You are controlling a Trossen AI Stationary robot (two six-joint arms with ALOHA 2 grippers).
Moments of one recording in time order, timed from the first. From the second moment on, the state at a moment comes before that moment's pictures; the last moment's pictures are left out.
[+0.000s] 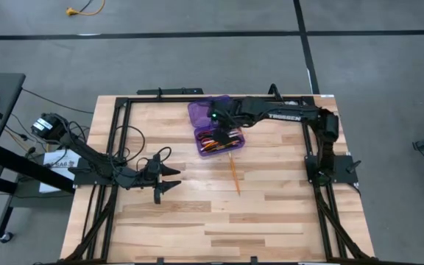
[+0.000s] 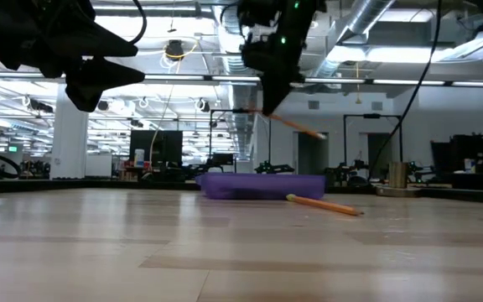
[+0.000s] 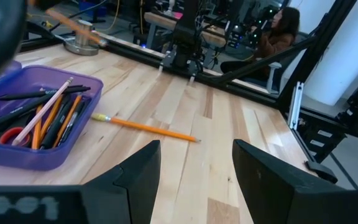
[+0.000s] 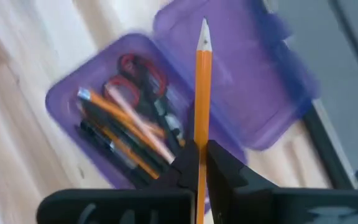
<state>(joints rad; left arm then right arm) -0.51 1.15 0.21 0.79 -0.61 -0.41 -0.22 1.92 1.75 -1.02 0.28 0.12</state>
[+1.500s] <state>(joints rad) -0.51 1.15 0.21 0.80 -0.46 -0.32 -0.15 2.15 1.93 -1.30 0.24 0.30</state>
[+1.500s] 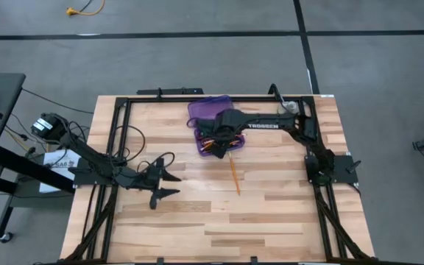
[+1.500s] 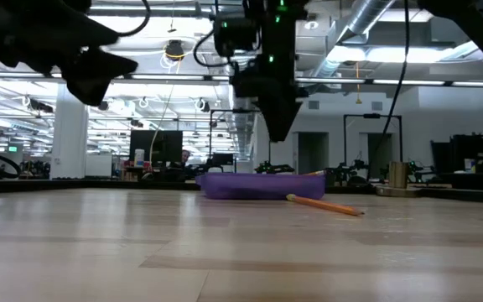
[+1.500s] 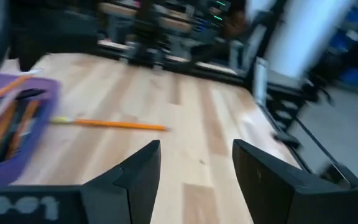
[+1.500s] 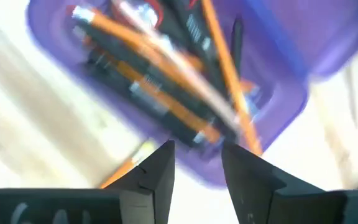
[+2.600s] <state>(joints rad) -0.71 0.80 0.21 0.31 -0.07 -0.03 0.03 2.17 1.73 -1.20 0.08 0.99</state>
